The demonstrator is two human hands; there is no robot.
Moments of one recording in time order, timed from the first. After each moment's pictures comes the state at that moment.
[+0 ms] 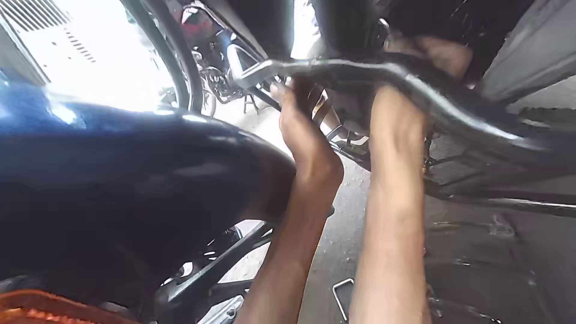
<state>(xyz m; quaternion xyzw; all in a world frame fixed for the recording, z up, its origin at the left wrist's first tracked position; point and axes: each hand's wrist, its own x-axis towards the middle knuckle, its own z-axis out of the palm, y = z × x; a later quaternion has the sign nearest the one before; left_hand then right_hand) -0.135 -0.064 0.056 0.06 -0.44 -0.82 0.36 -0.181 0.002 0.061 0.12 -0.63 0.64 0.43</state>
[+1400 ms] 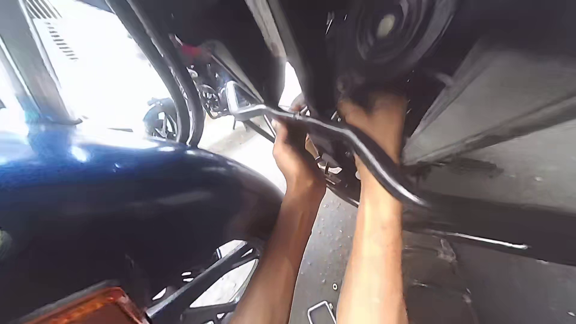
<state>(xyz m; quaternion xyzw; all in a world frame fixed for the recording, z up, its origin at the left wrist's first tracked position) -0.158 -0.053 0.064 0.02 -0.33 -0.86 0.40 -0.219 0.038 0.071 0.28 -0.73 0.51 0.37</state>
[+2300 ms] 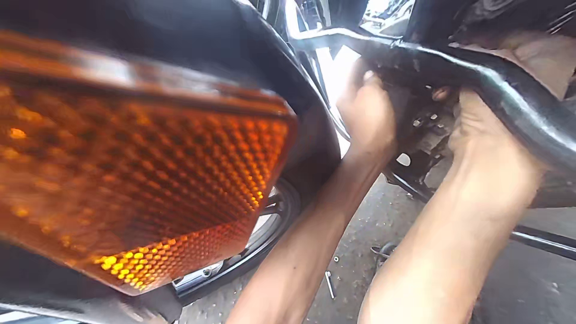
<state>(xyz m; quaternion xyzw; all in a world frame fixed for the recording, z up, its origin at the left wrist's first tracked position) -0.171 -0.051 0.051 0.06 -0.38 -0.83 0.42 -0.289 0.045 0.034 0.55 -0.45 0.63 0.32</state>
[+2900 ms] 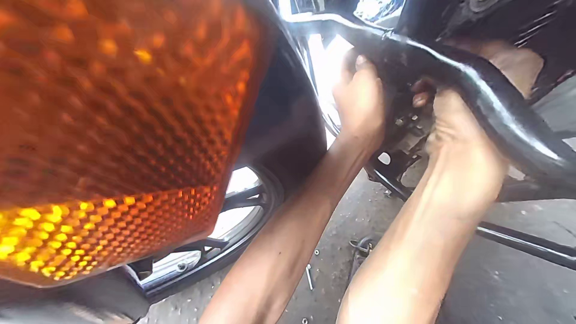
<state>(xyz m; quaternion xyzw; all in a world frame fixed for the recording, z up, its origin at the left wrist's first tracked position) -0.177 -0.051 0.056 0.05 -0.38 -0.83 0.41 -0.193 0.039 0.072 0.30 -0.67 0.64 0.22</state>
